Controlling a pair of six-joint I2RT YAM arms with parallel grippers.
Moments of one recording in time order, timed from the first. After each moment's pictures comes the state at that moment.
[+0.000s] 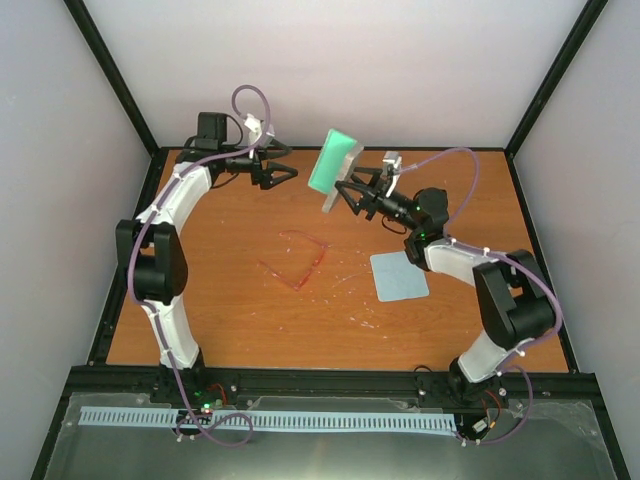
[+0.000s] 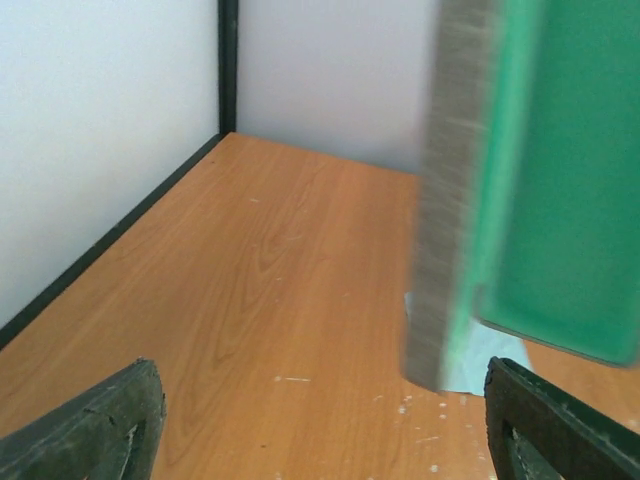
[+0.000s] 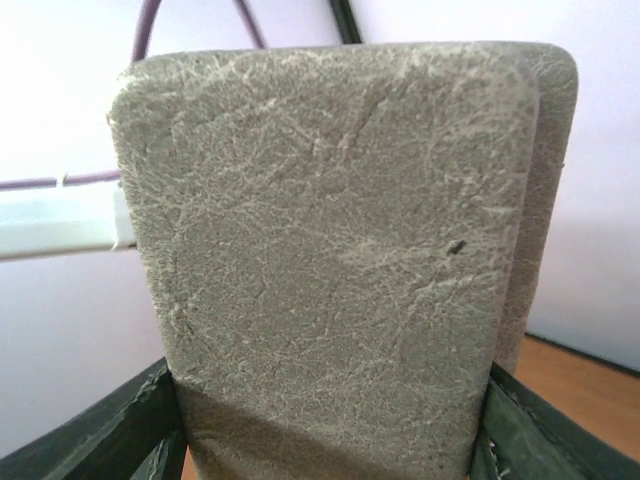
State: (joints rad) left arm -0.13 1.93 1.70 -0.41 1.15 0.49; right arm 0.39 1.60 0.84 1.04 -0.76 0.51
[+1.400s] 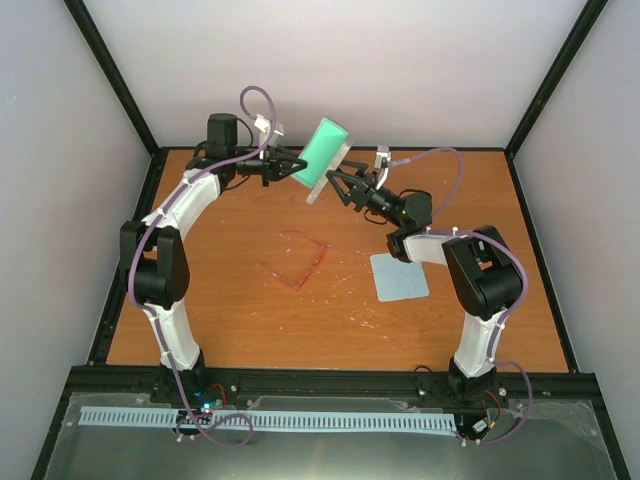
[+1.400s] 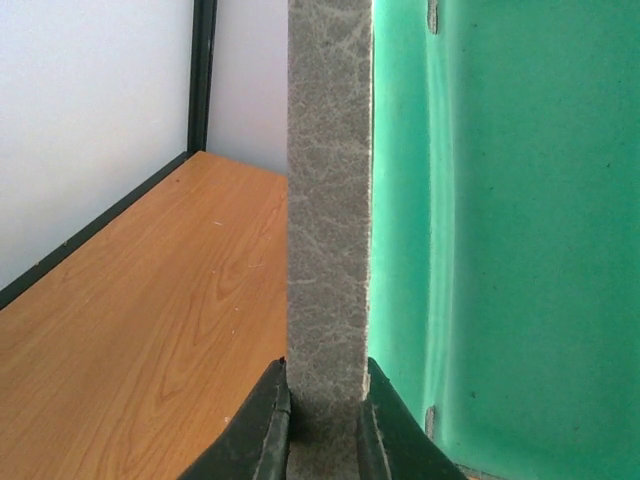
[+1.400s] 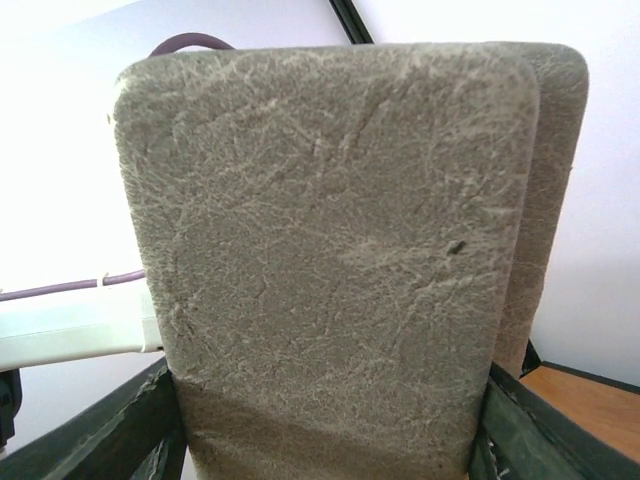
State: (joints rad) left arm -0.19 1.89 1.59 -0.19 1.20 0.24; right arm 0.44 1.87 0.97 1.48 -0.69 0.86
